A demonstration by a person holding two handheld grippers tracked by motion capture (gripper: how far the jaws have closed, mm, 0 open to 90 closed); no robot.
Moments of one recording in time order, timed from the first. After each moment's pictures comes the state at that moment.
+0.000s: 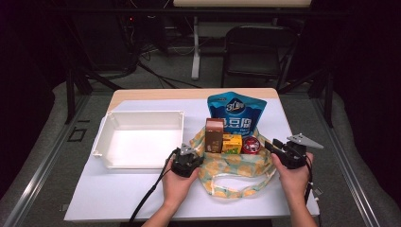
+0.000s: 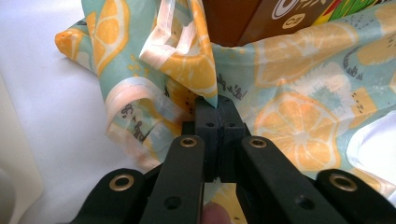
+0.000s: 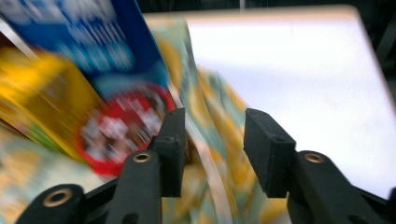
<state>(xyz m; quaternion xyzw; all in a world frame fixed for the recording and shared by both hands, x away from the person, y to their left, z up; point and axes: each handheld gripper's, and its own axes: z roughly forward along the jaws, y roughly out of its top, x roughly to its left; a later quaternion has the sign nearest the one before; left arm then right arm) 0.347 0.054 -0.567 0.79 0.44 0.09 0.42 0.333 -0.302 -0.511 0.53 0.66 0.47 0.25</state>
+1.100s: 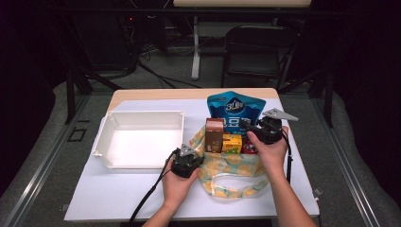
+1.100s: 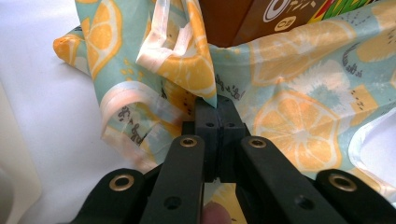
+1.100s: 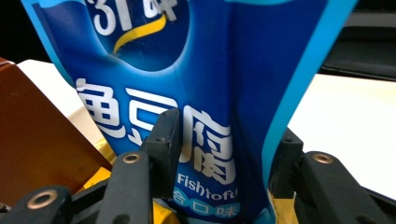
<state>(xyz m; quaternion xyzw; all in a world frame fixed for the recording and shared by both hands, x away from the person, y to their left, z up) 0.345 0.053 -0.567 0.79 0.43 0.10 0.43 0.395 -0.237 -0.473 0.47 0.69 0.51 0.23</state>
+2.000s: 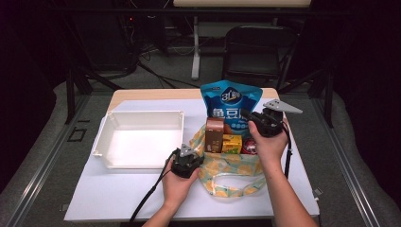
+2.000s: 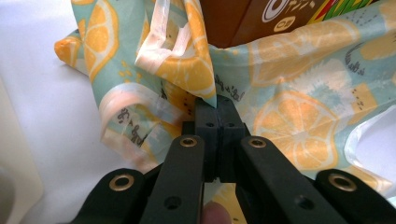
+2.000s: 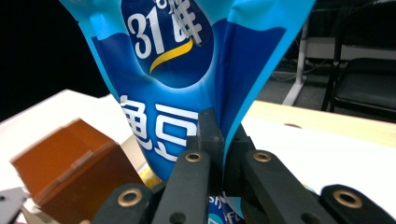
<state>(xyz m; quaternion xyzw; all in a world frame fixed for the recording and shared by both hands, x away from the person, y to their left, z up) 0.342 0.056 -0.566 0.78 0.43 0.12 0.44 0.385 -0.225 -0.425 0.44 0.67 0.55 0.23</state>
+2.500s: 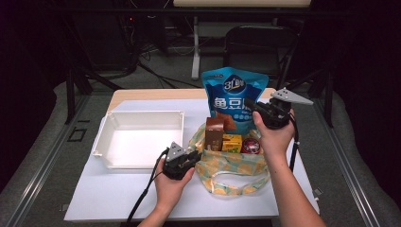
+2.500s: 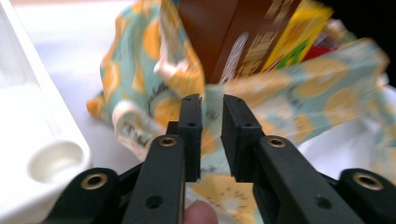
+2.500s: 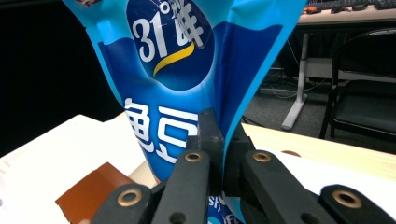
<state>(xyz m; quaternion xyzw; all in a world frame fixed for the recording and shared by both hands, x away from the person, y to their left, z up) 0.320 0.081 -0.523 0.75 0.39 0.13 0.52 0.383 -0.228 -0.387 0.43 0.66 0.57 0.24</state>
